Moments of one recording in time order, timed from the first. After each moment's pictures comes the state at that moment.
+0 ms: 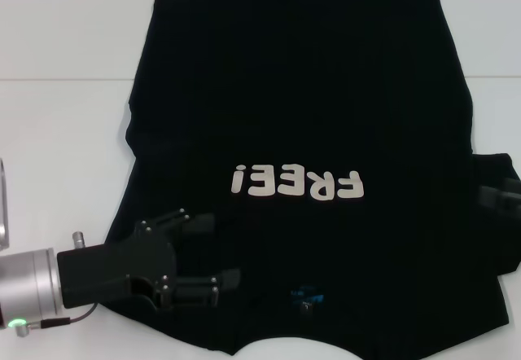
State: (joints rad) left arm -0.39 -2.13 0.72 0.63 1.92 1.62 -1.14; right arm 0.41 2.08 -0.40 -0.91 -2.19 -1.54 1.82
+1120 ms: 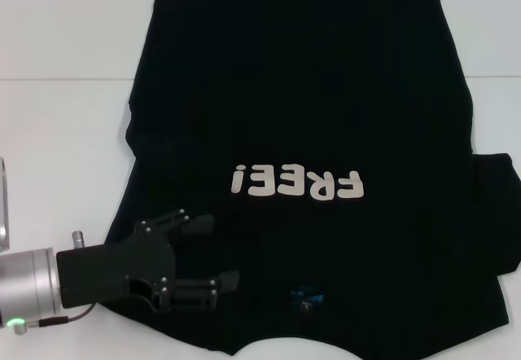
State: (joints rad) left arm -0.39 -2.13 0.73 0.63 1.92 1.61 -1.13; right arm 0.66 1.96 -0.52 -0.90 -2.82 -1.54 2.54
